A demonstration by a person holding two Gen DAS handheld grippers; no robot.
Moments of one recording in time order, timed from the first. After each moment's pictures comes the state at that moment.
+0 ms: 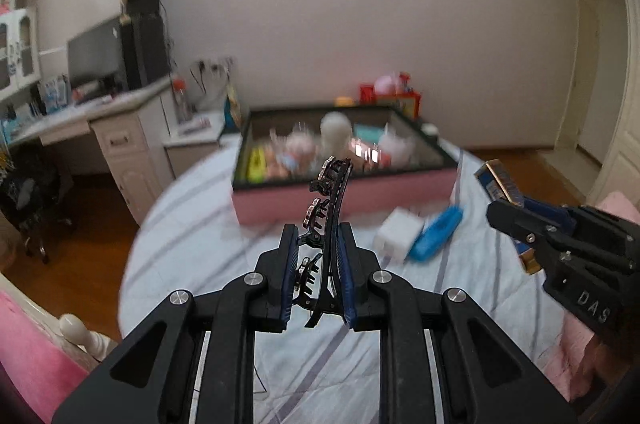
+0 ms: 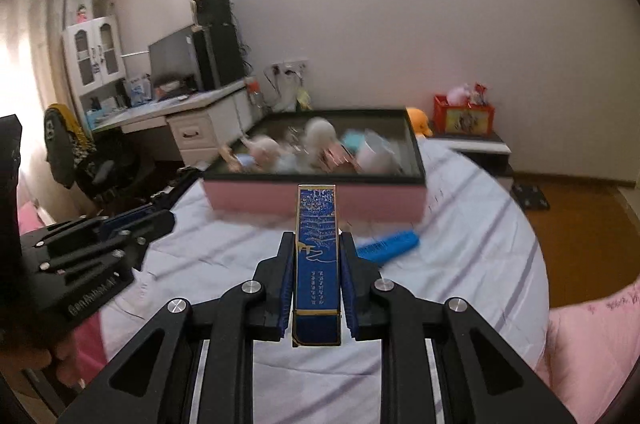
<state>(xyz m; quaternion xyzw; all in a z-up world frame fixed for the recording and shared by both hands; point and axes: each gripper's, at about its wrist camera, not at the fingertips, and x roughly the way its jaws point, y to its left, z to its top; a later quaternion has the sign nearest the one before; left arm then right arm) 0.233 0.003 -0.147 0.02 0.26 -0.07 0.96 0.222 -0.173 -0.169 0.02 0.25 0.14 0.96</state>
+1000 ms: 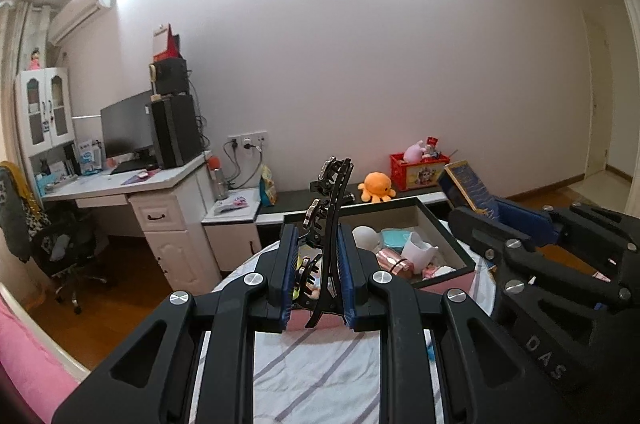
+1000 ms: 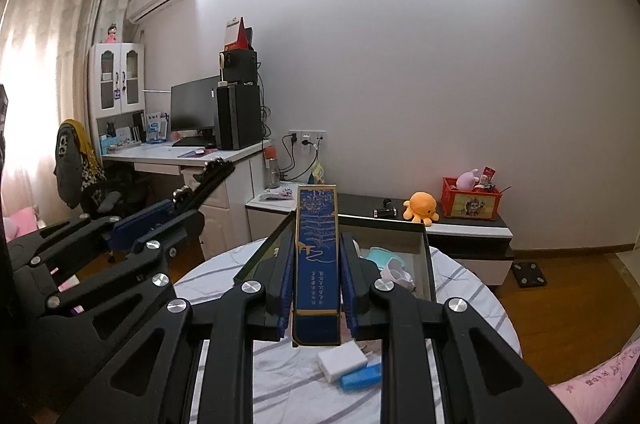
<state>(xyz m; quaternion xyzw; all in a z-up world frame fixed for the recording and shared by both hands) 0.250 -0.007 -0.075 0.06 0.15 -0.02 0.99 0.246 -0.136 -0.104 -0.02 0.16 0.15 0.98</state>
